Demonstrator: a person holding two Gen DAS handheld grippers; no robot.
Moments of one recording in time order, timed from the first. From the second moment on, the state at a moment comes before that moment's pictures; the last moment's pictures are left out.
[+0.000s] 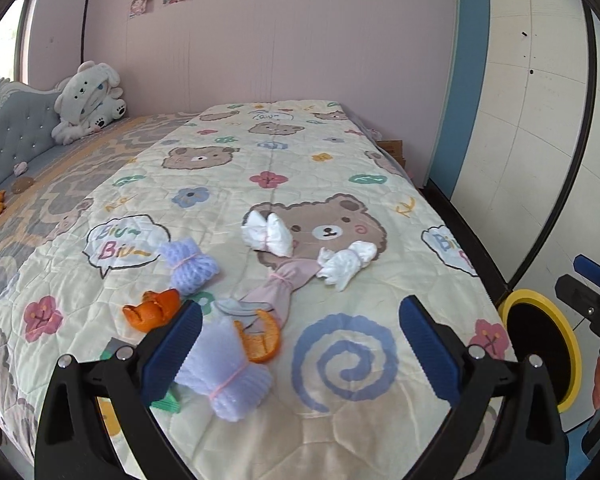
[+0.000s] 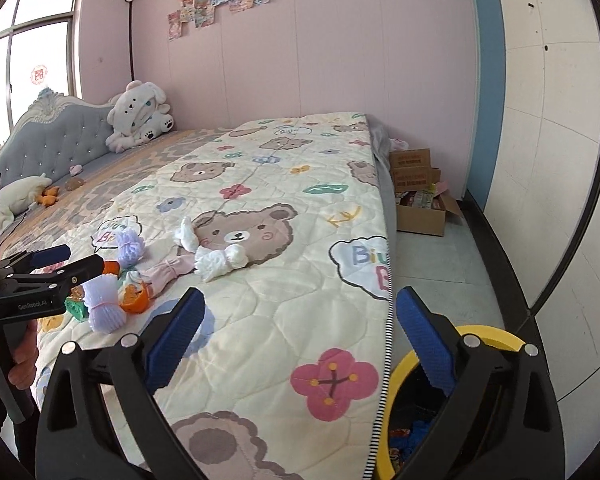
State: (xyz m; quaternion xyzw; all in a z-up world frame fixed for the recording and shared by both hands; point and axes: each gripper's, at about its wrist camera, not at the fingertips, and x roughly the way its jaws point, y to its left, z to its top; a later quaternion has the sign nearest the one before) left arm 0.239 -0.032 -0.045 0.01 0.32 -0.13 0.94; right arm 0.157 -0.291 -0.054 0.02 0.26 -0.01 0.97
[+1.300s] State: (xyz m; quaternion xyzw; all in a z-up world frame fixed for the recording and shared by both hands) left arm 0.275 0.116 -0.141 -0.12 0.39 -0.07 0.91; right arm 0.249 -0.091 -0.146 -0.05 0.36 0.18 0.91
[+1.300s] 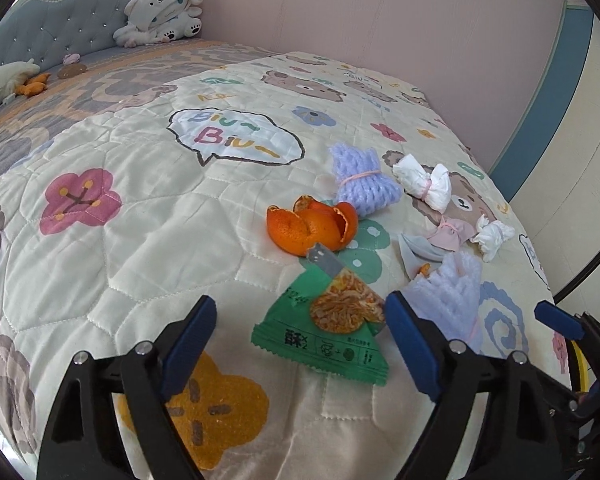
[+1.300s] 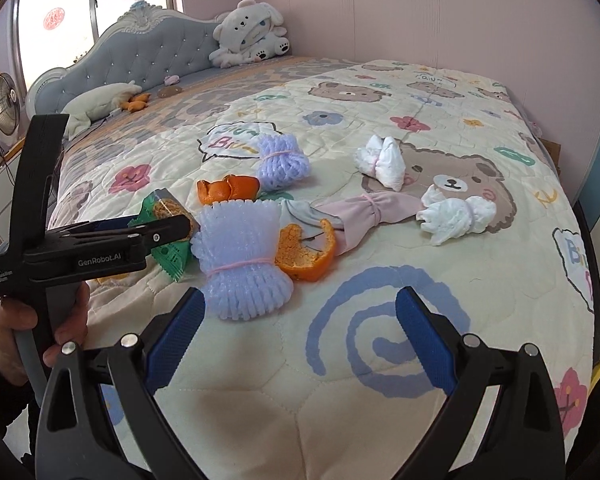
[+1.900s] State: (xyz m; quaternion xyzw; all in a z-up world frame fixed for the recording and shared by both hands) left arm 0.289 0.131 -0.161 -0.21 0.40 -0.12 0.88; right arm 0.278 -0.058 -0.166 -0.06 0.39 0.21 0.89
